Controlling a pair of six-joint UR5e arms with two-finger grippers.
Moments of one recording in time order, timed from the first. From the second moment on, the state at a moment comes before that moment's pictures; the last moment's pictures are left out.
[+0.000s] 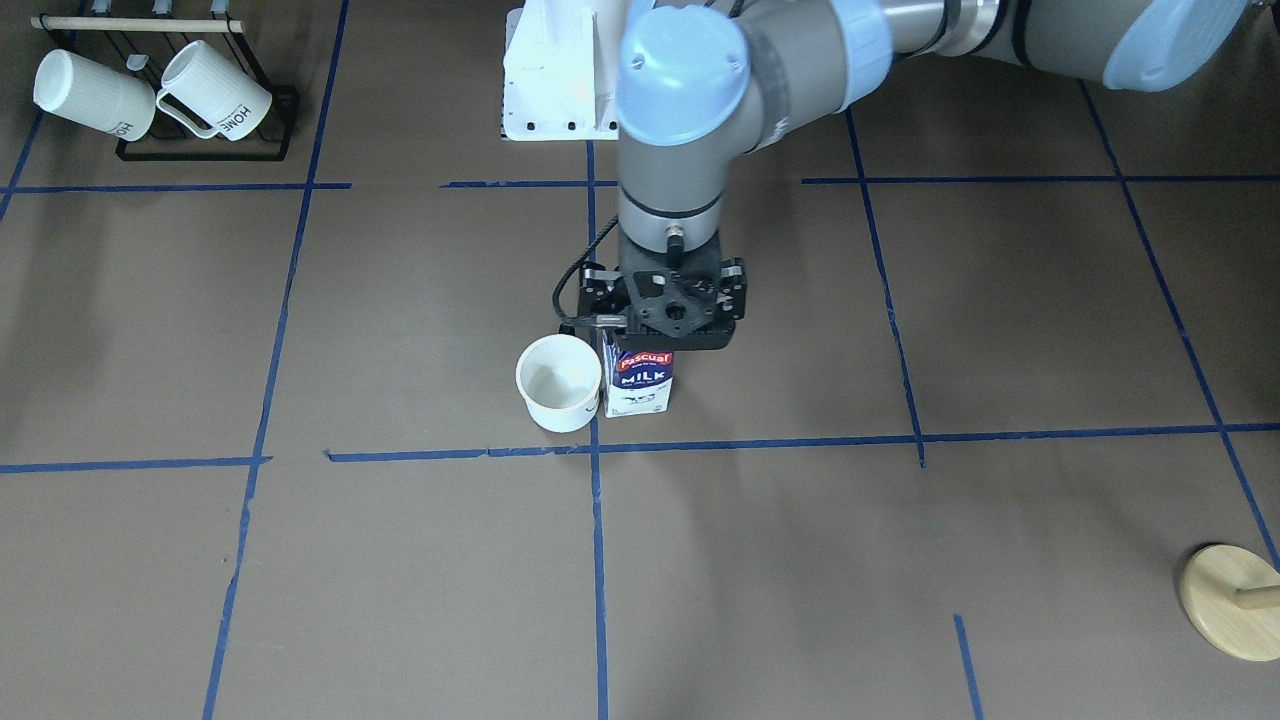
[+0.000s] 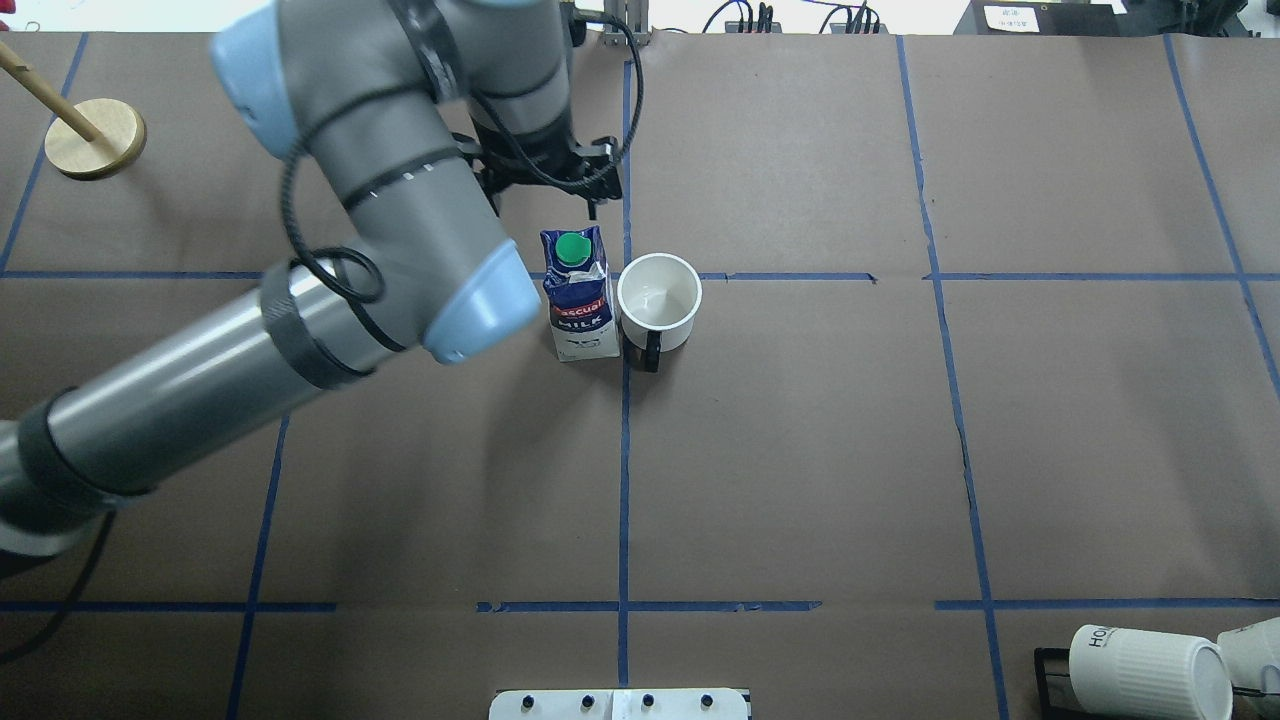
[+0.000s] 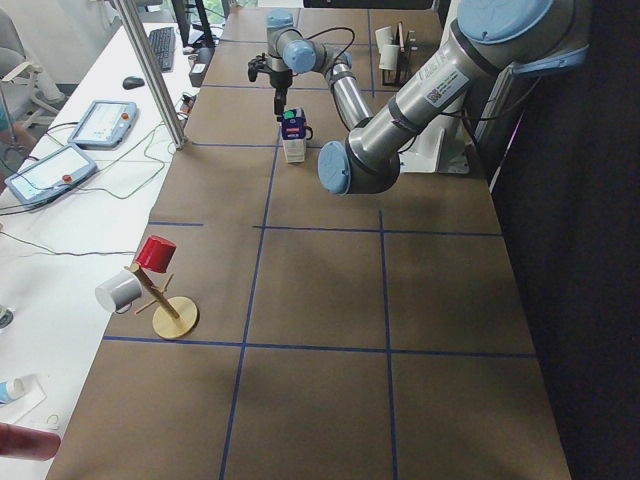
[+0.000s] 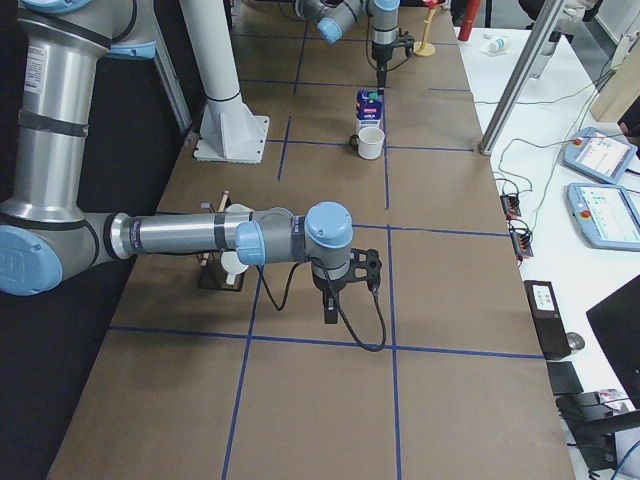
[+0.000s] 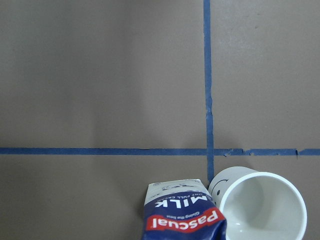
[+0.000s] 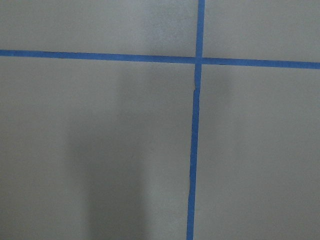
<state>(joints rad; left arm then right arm) -0.79 -2.52 -1.58 -1.30 -2.05 -0.92 1.51 -1.79 1.87 -1.53 2.35 0.09</state>
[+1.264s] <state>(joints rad) -1.47 -1.50 -1.92 -1.34 -2.40 0.17 1.51 -1.79 1.86 -1.53 2.34 0.08</state>
